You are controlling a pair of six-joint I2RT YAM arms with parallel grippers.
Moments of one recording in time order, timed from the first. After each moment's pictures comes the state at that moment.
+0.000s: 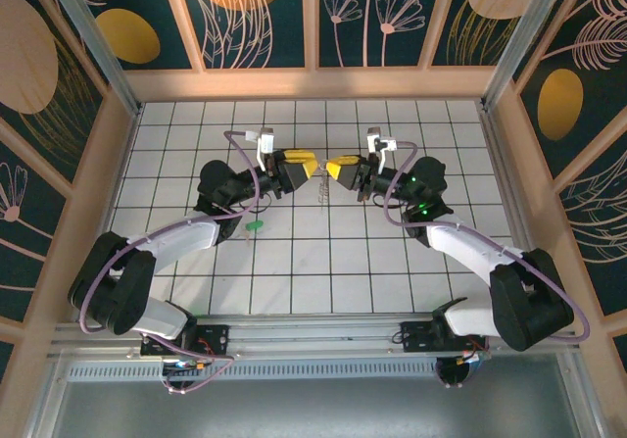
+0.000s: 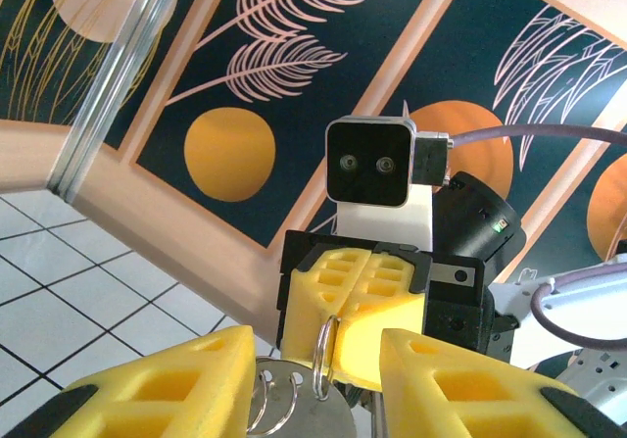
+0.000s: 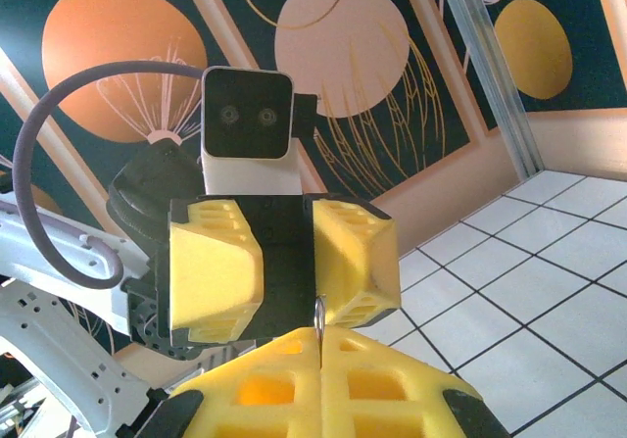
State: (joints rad) left arm -0.53 1.46 0.74 1.04 0.75 -0.80; right arm 0.46 1.30 0.67 0.88 -0.86 0.65
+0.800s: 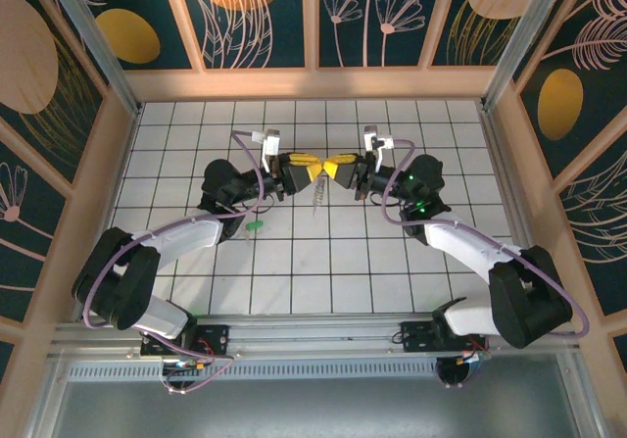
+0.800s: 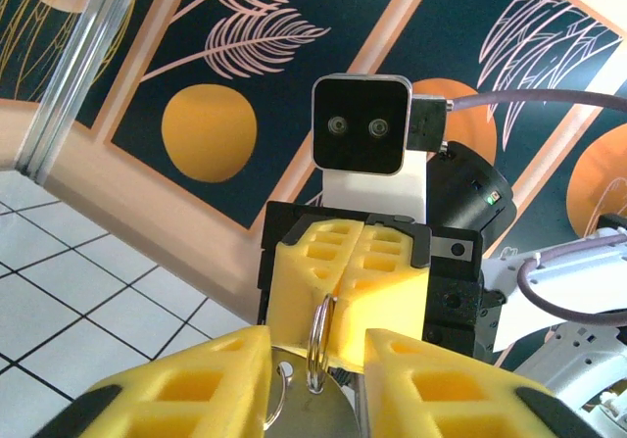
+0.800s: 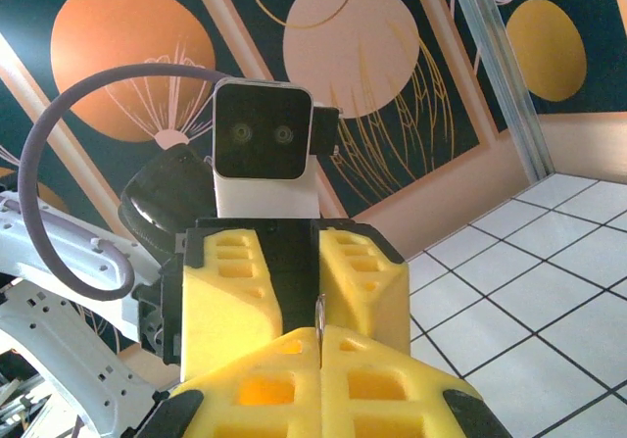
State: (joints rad) left arm -0.54 1.49 0.75 1.05 0.80 -0.81; right arm 0.48 1.32 0.70 0.88 -0.86 0.65
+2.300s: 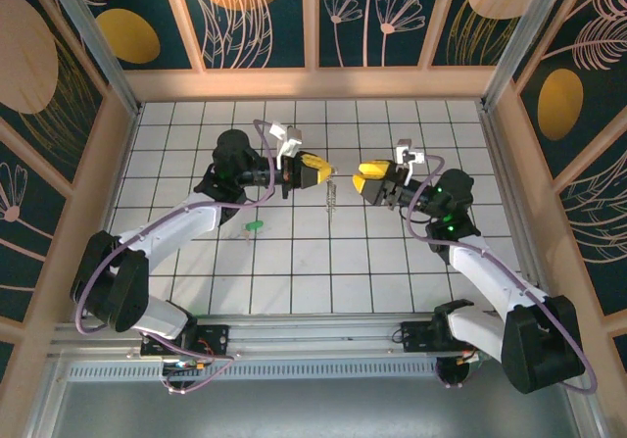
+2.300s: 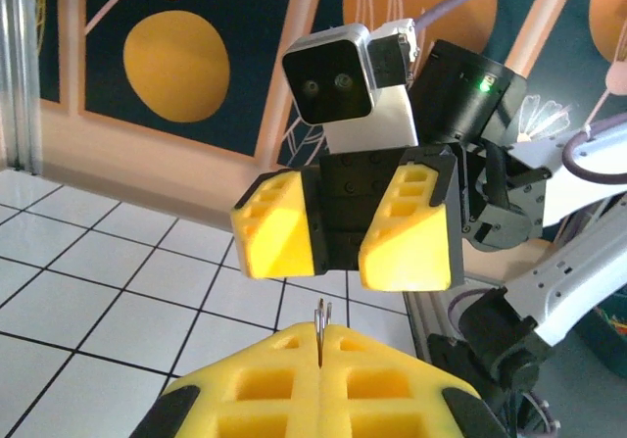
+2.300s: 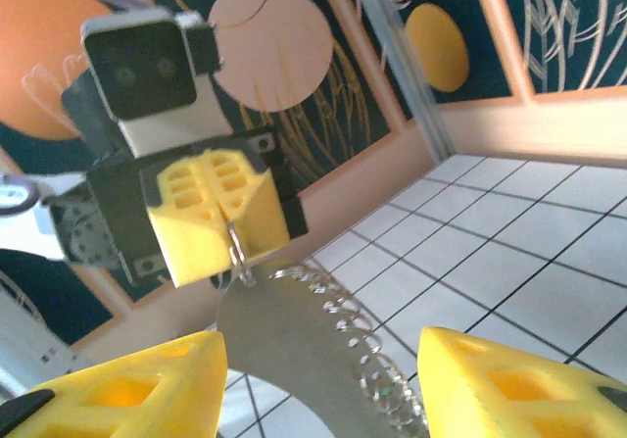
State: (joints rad) left arm -0.55 1.47 0.99 0.49 1.00 -0.28; right arm 0.30 1.07 0.54 0.66 -0.89 0.56
